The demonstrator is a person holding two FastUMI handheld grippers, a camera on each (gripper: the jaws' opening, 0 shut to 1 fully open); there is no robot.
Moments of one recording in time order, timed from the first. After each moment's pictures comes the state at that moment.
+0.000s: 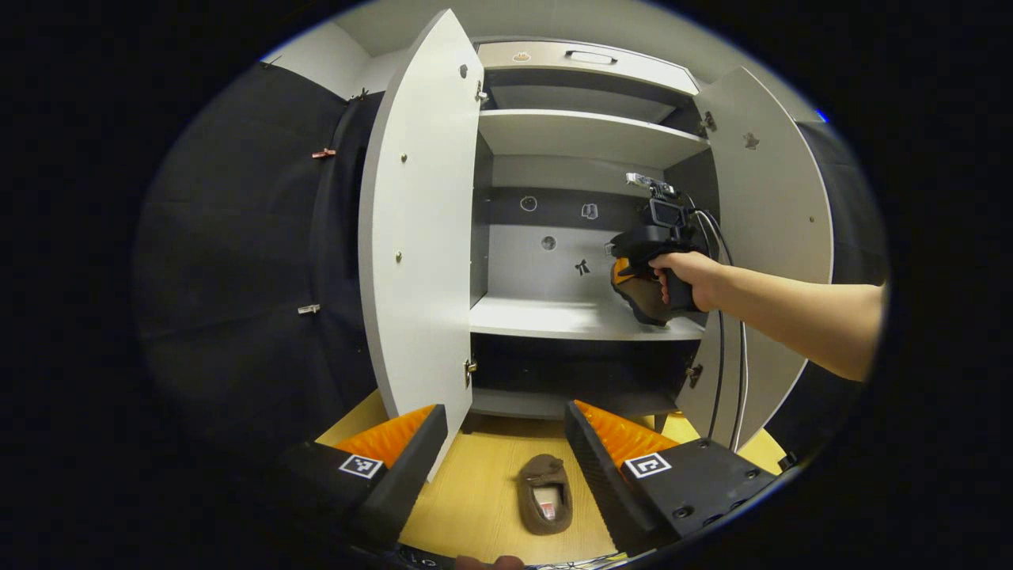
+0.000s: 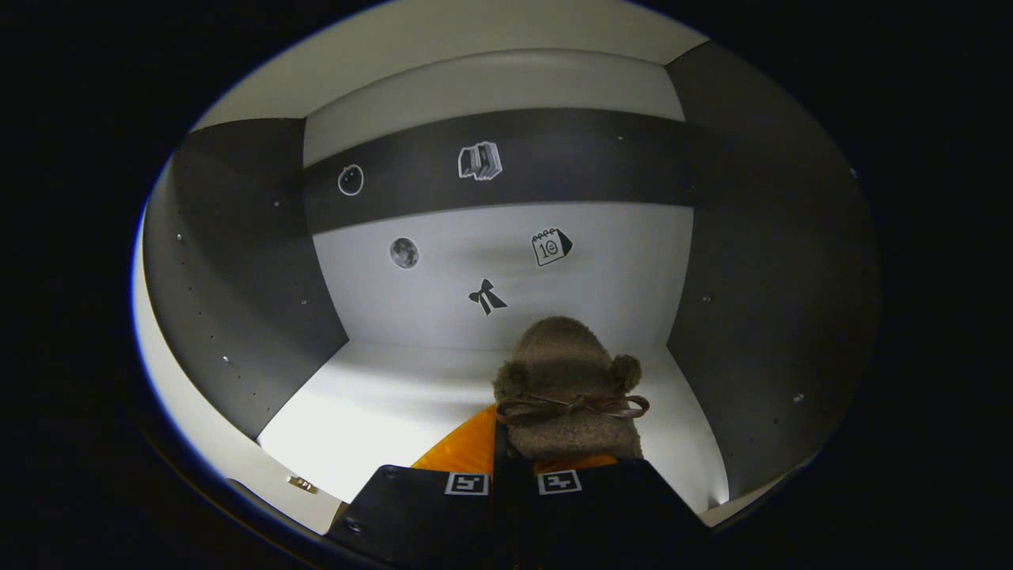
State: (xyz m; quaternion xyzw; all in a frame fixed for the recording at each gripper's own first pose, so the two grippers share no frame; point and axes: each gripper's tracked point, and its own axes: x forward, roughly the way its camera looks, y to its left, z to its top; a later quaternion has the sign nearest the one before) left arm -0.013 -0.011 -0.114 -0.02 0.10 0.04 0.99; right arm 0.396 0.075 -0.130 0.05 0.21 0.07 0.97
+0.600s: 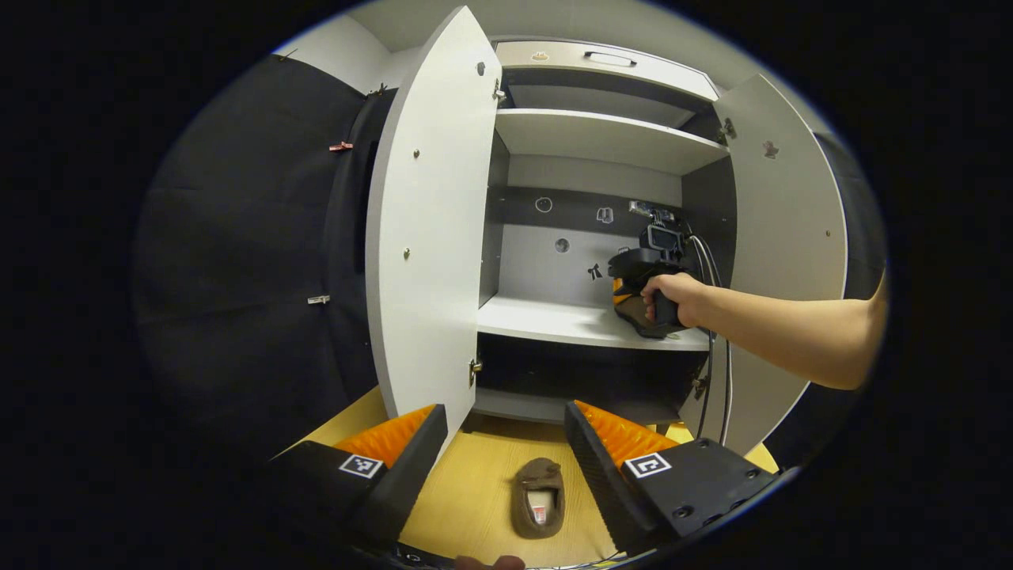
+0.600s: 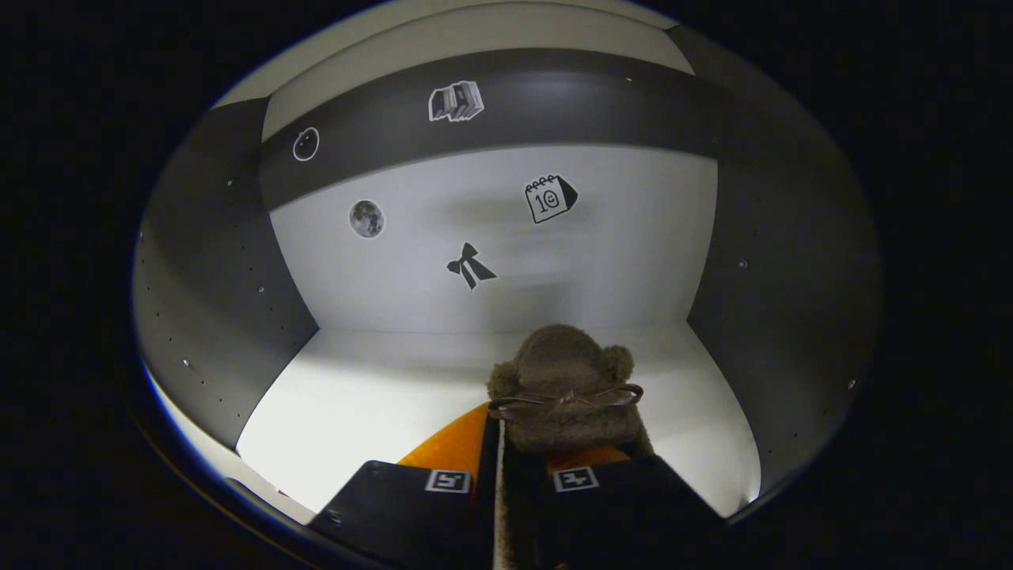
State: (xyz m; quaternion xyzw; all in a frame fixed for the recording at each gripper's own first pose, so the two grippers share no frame) left arm -0.007 -0.017 -0.107 -0.04 0.09 0.06 0.99; right arm 0.420 0.084 -0.166 0.06 0.26 0.05 0.96
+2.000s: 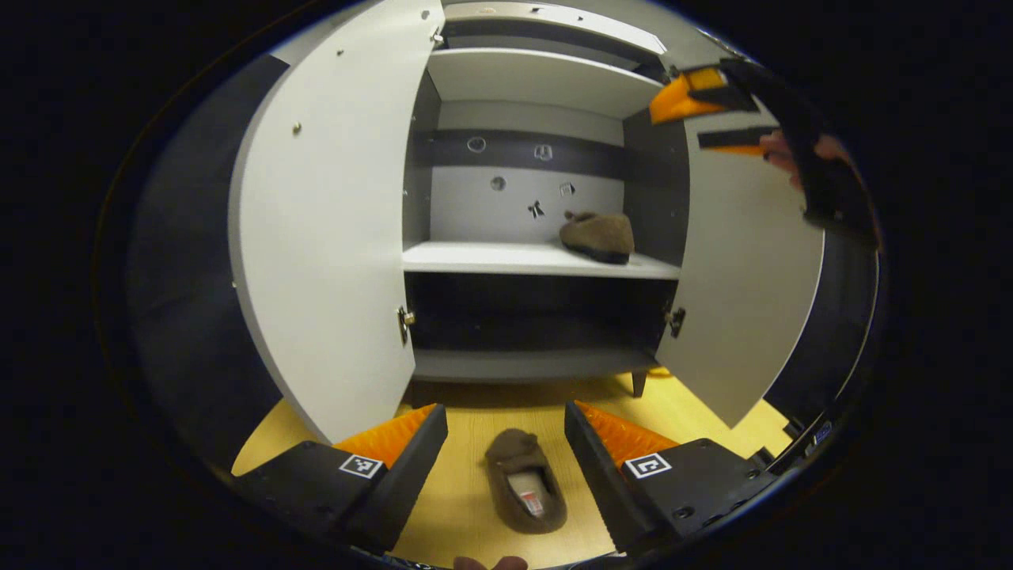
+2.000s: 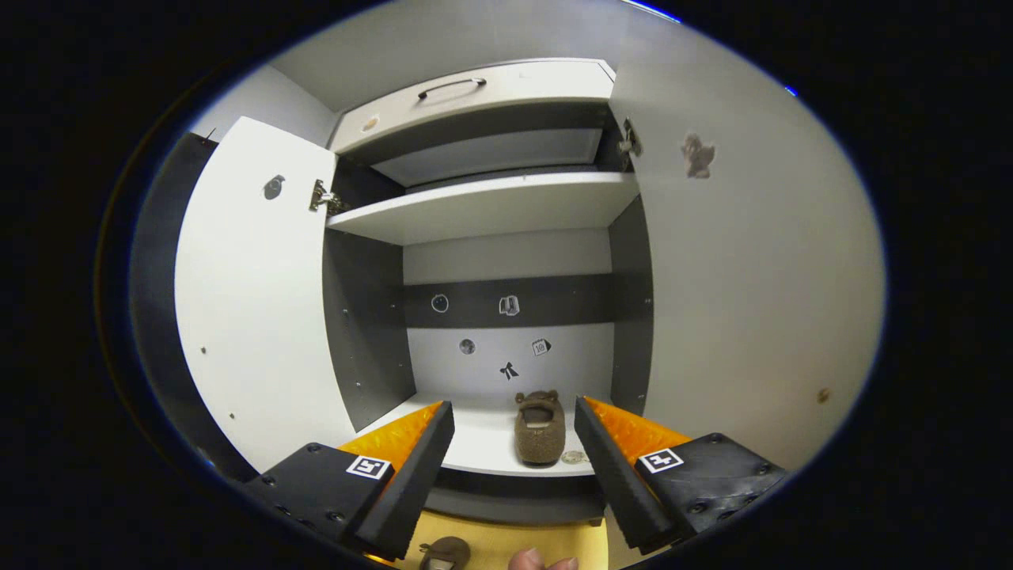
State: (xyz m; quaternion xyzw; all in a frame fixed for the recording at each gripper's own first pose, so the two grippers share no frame) left arm 0.041 -0.052 -0.256 0.01 0.18 -0.08 0.98; right arm 0.121 0.026 0.026 0.05 -0.01 0.09 0.99
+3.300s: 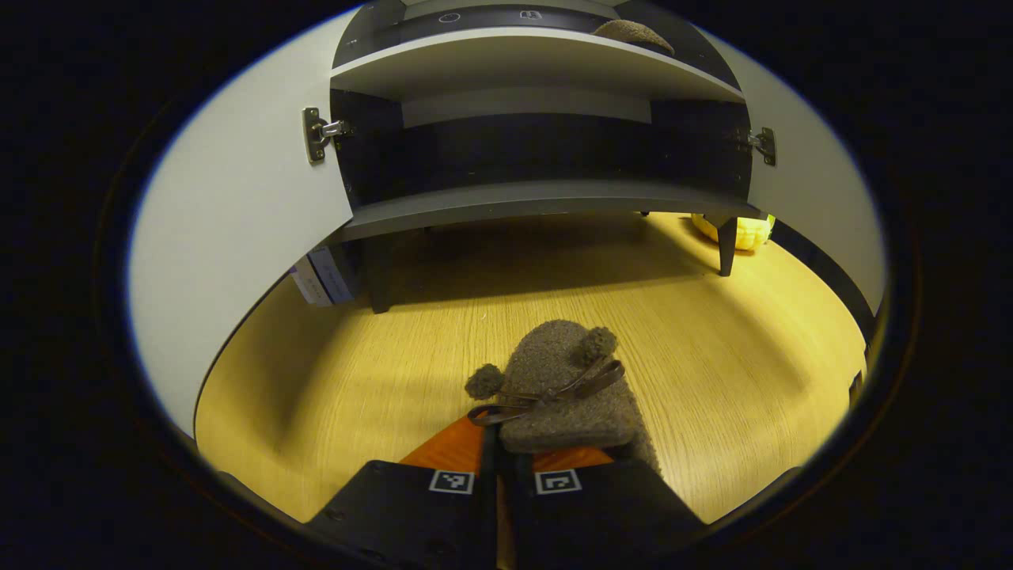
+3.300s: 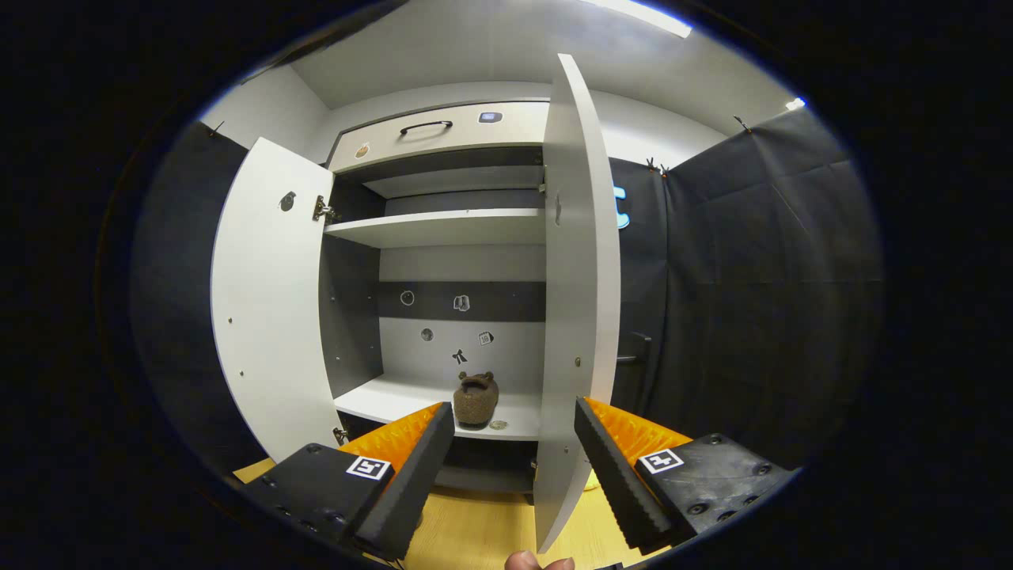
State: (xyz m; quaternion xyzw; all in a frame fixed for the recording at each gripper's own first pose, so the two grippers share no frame) left arm 0.130 -0.048 -0.454 0.07 0.32 -0.04 0.94; right arm 0.016 -0.068 0.018 0.02 -0.01 0.05 1.00
